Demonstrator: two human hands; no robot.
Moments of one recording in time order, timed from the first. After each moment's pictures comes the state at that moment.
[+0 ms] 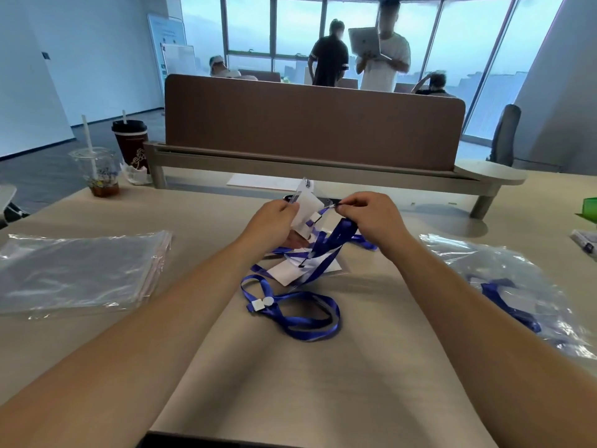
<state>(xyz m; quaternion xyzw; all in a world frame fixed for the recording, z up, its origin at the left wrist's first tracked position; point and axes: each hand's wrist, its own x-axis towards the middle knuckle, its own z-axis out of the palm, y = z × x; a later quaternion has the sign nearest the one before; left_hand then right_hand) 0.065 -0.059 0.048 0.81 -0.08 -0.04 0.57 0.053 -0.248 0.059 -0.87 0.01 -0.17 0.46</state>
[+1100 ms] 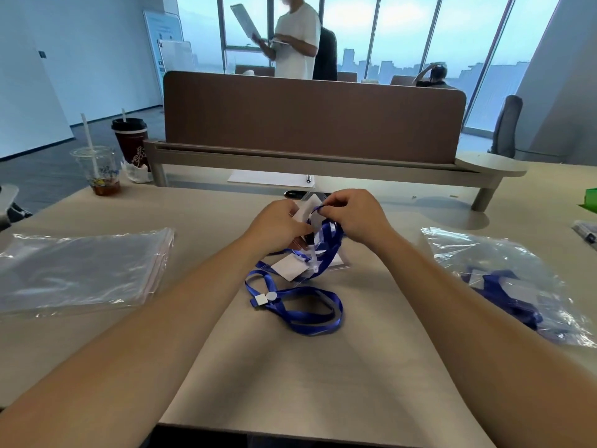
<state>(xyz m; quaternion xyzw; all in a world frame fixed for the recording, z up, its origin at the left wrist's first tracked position) 0.065 -0.062 0.043 0.92 -0.12 0.04 0.37 0.050 -0.218 0.059 -0.92 -0.02 -0.14 0.36</state>
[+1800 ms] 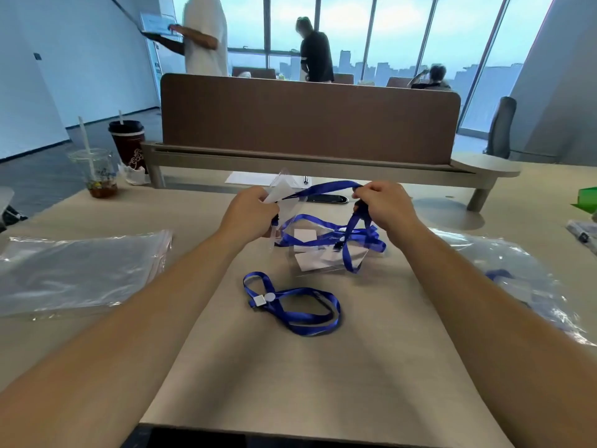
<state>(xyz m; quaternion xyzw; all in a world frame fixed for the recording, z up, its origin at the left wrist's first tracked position) 0.079 -0.033 0.050 0.88 -0.05 0.09 0.46 0.050 -0.259 0.074 -0.86 0.09 -0.17 0.48</state>
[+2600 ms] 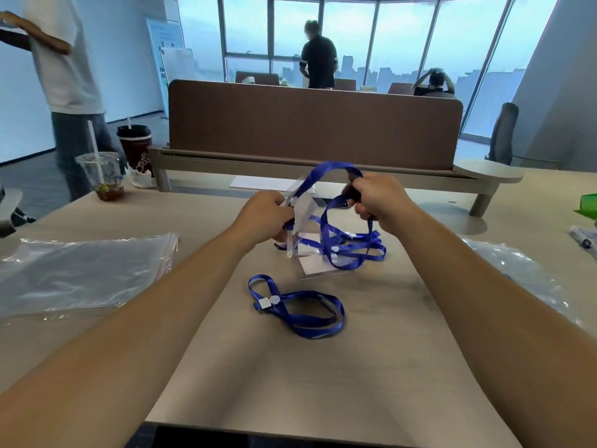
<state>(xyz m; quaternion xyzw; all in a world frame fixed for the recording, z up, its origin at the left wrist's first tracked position) 0.073 -0.042 0.066 0.90 -0.07 0.04 0.44 0.054 -0.239 0.103 -0.79 0.11 -0.08 0.60</state>
